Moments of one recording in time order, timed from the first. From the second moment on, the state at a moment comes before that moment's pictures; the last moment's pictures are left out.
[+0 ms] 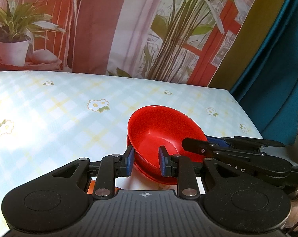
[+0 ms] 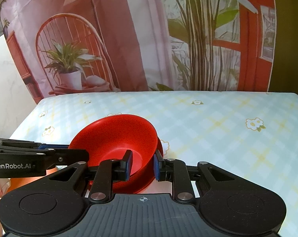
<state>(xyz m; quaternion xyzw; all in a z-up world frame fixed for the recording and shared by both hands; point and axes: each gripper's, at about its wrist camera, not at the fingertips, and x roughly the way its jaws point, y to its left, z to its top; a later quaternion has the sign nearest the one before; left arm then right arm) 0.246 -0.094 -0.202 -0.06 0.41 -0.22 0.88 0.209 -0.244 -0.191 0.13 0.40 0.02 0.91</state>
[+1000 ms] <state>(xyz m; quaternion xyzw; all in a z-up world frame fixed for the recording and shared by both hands) 0.260 -0.092 -0.215 -0.08 0.43 -0.20 0.88 0.202 -0.251 -0.207 0.16 0.39 0.01 0.90</state>
